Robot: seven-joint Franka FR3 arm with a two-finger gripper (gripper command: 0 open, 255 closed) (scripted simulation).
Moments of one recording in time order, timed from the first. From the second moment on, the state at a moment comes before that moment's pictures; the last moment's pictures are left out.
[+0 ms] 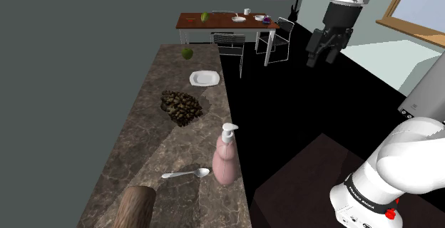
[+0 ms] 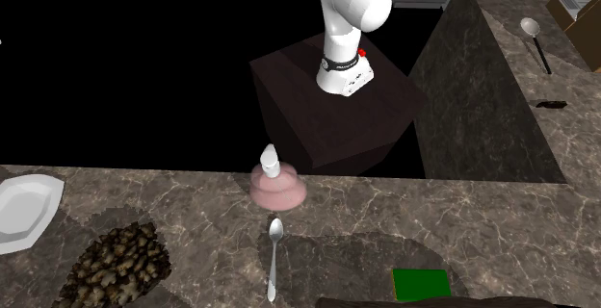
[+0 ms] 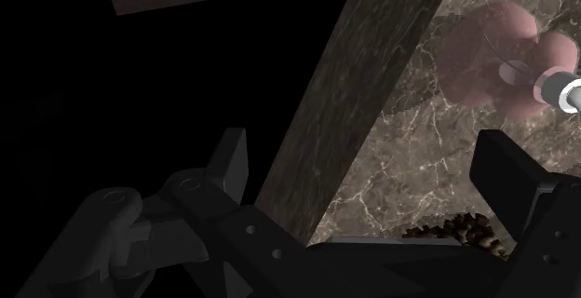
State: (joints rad) arm 0.01 -0.79 -0.01 -2.29 0.08 1.49 0.16
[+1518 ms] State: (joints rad) arm 0.05 -0.19 0.27 -2.27 0.28 1.89 0.63
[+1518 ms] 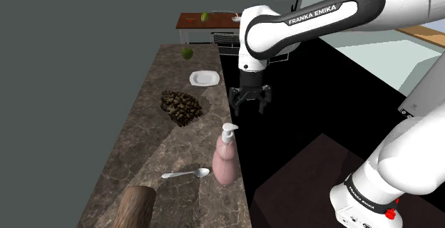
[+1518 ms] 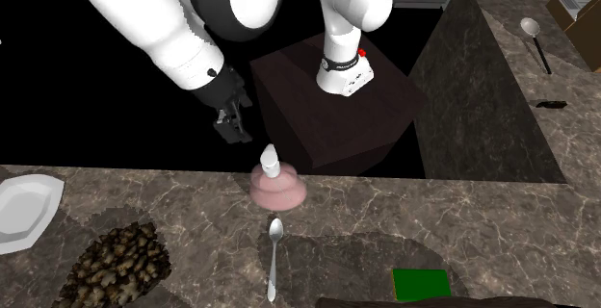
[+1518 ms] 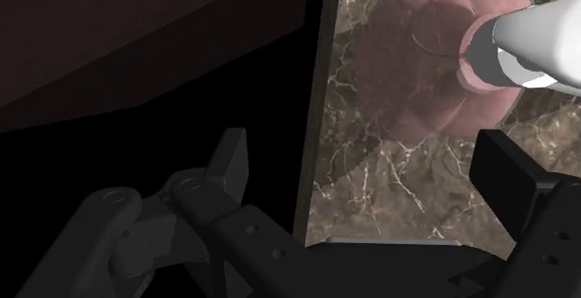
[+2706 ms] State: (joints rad) arm 0.10 0.26 0.32 -2.12 0.29 2.11 0.80
